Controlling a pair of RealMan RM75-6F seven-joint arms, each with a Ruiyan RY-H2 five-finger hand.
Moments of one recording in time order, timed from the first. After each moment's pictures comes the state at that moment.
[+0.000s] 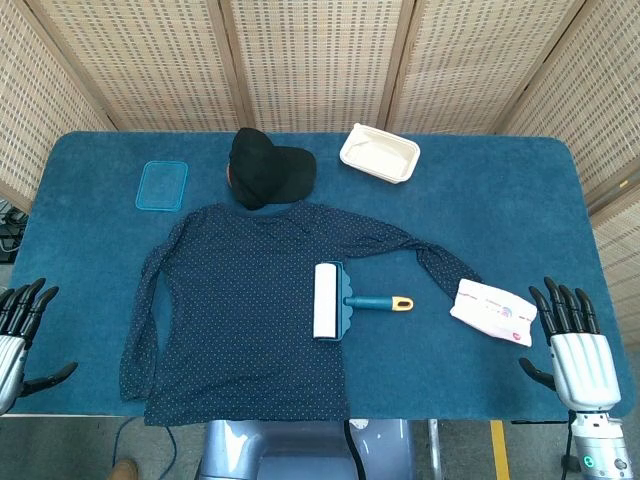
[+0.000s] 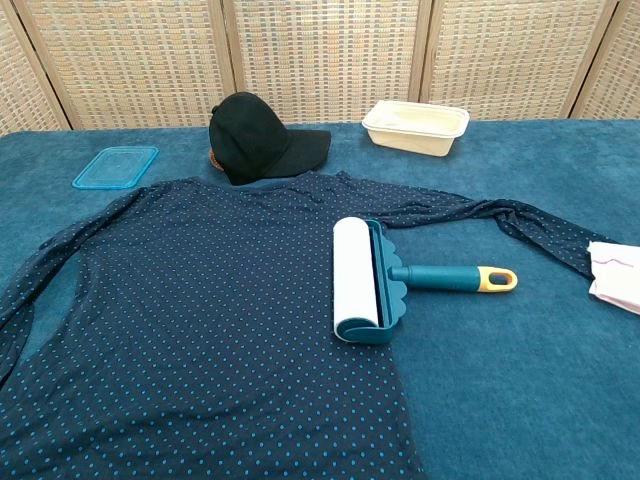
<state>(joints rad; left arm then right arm) -0.03 -1.02 0.01 -1.76 1.63 1.58 0.05 0.06 -1.14 0.07 -1.77 -1.57 1.56 -0.28</state>
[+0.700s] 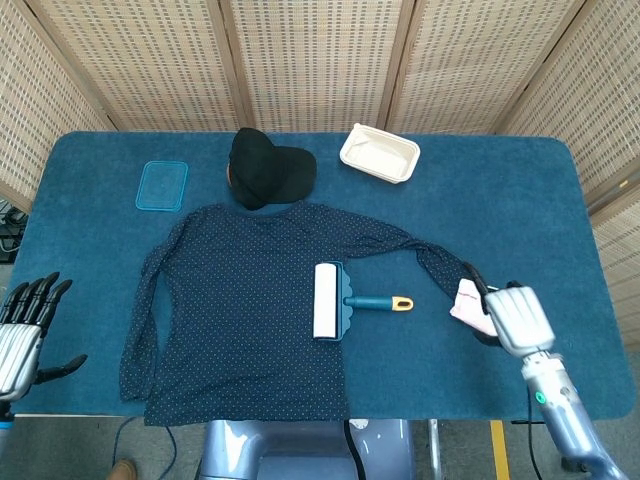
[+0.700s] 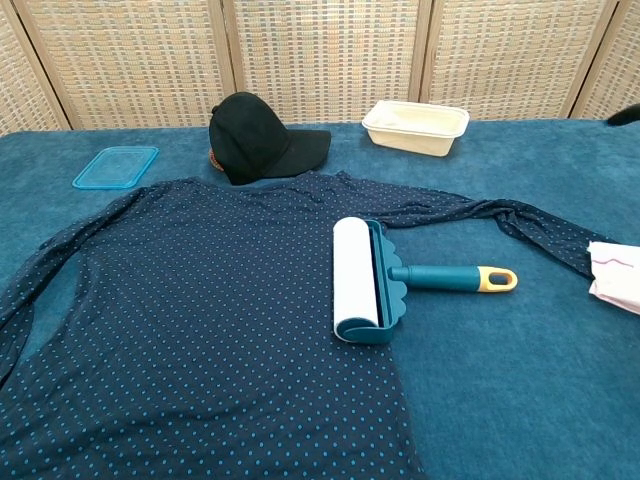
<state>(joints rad) -0.08 -1.05 -0.03 -1.77 1.54 1.48 0.11 0.34 -1.15 0.19 -1.78 -1.34 1.11 -0.38</state>
